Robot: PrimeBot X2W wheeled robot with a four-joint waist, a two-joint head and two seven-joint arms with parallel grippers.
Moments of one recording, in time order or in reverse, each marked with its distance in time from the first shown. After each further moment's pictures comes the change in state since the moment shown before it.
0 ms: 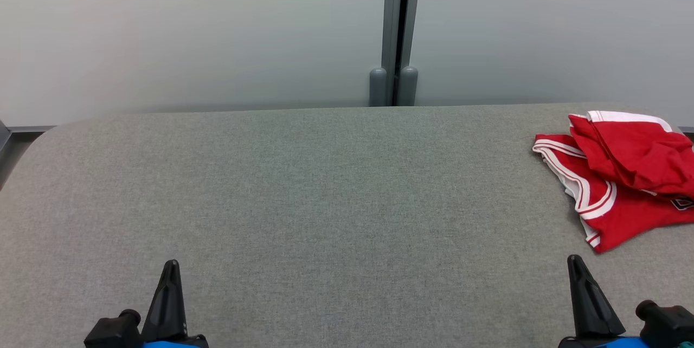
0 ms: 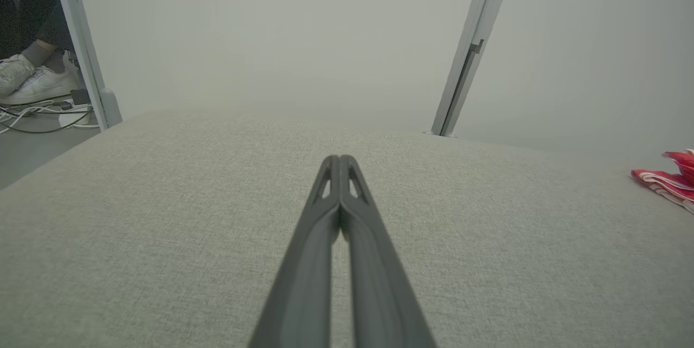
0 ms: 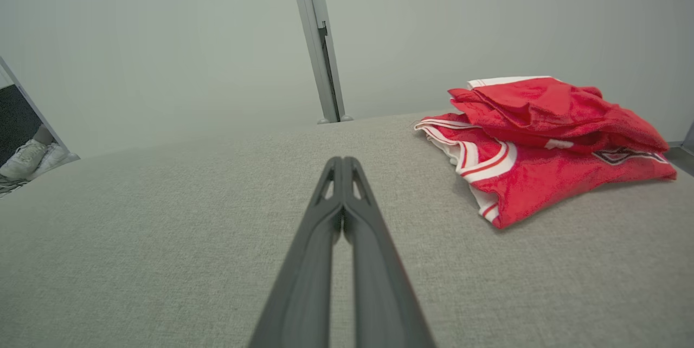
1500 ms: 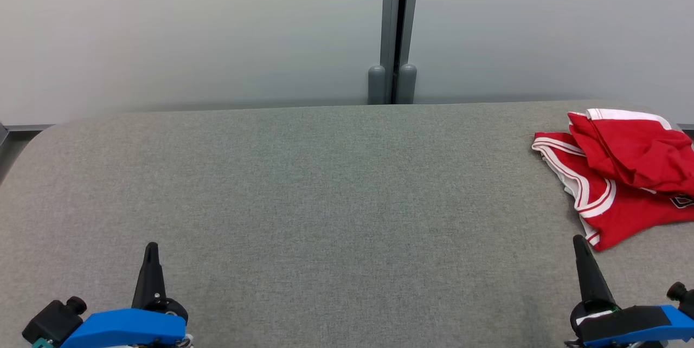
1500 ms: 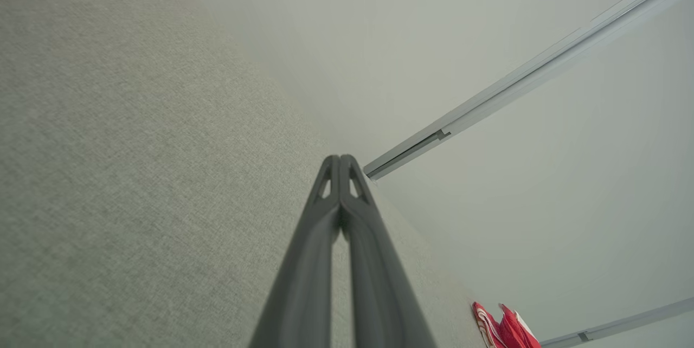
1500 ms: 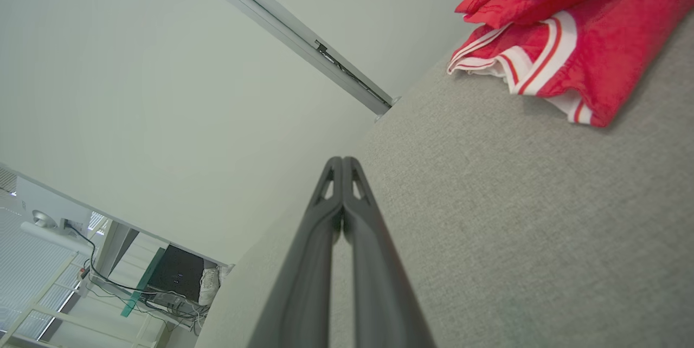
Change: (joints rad) left arm -0.084 0.000 0.042 0.002 -0.722 -0.012 0.171; right arm -0.107 -0.015 0.000 0.083 0.720 0.000 0.130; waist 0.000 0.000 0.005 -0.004
